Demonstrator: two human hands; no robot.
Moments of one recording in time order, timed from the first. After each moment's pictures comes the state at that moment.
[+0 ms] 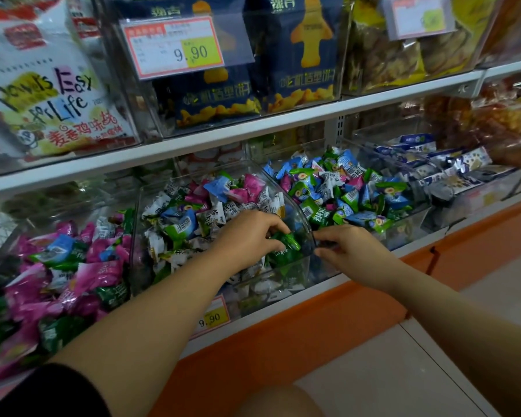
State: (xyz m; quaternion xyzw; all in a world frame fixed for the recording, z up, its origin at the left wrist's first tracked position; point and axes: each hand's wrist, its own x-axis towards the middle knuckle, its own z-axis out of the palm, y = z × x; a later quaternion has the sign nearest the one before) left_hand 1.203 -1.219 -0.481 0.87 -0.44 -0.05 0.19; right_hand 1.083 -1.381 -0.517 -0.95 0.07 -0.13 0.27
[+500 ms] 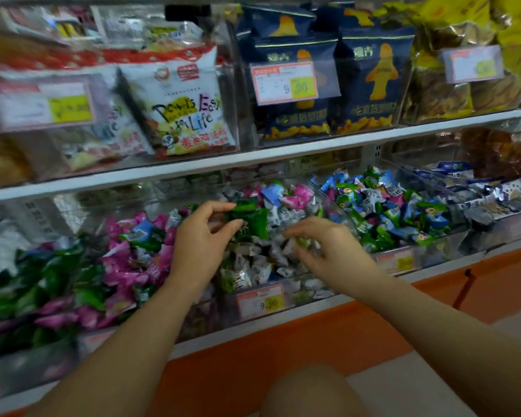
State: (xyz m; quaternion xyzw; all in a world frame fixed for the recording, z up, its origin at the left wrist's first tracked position) left_hand 1.187 -1.076 -0.455 0.80 -0.24 0.11 0.54; right_hand 1.095 -1.262 -0.466 -0.94 -0.07 -0.22 0.26
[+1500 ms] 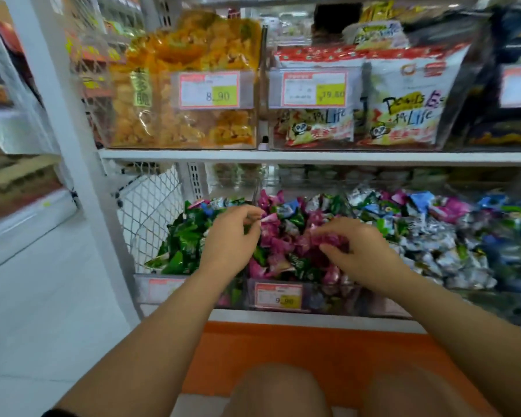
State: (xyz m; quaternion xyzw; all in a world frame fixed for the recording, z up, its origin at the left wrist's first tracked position) left_hand 1.200 -0.885 -0.463 0.90 -0.13 0.17 0.37; right_hand 1.156 -1.098 -0.456 -0.95 -0.14 -0.13 0.23
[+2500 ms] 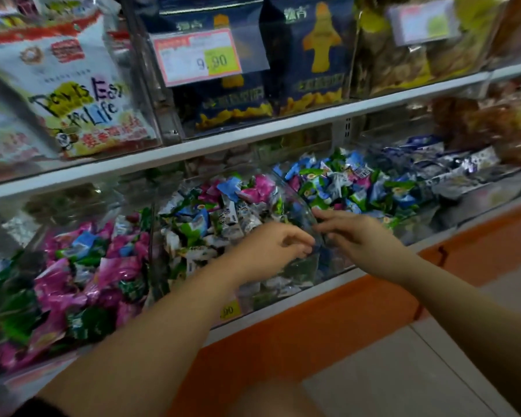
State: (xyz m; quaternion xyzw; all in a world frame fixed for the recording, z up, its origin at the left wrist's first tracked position) left_hand 1.170 -1.207 -0.471 0.83 -0.42 -0.21 0.31; right_hand 1.079 -1.385 -0.508 -0.94 -0.01 -0.19 0.27
